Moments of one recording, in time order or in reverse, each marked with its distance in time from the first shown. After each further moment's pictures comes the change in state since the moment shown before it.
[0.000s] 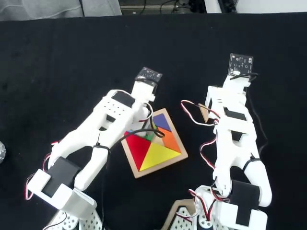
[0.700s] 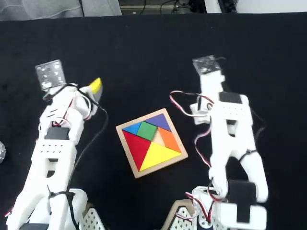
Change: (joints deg) left arm -28.3 -40.6 38.5 -44.7 14.9; right arm -8.4 2.7 -18.3 47.6 18.0
